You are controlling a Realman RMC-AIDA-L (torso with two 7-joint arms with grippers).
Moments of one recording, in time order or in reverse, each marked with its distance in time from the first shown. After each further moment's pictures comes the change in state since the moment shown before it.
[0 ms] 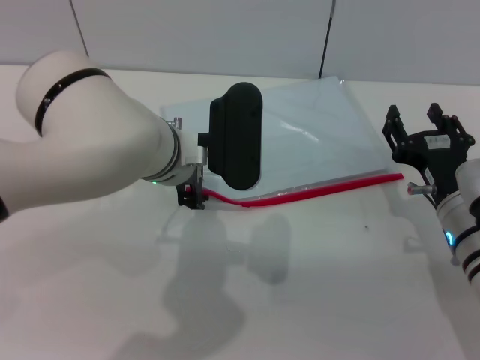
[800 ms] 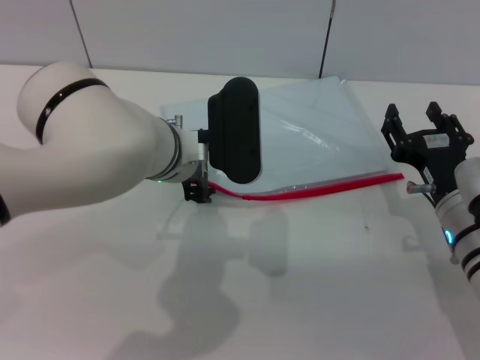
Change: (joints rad) left arm -0.001 -0.002 0.004 -0.052 -0.002 -0.100 -0.047; right arm 0.004 0.000 0.000 0.000 0.001 -0.002 0.000
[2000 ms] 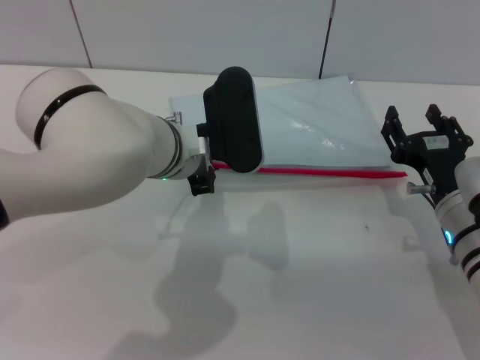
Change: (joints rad) left arm 0.007 -0.001 0.001 -0.021 0.002 -0.071 -0.092; right arm 0.001 -0.002 0.000 -0.002 0.011 -0.012 0.002
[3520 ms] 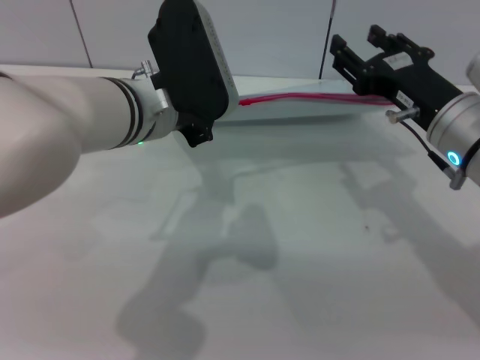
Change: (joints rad) left arm 0.211 0.011 -0.129 0.331 0.000 -0.064 0.012; right arm -0.010 -0.275 0.271 -0.530 -0.309 -0.458 0.007
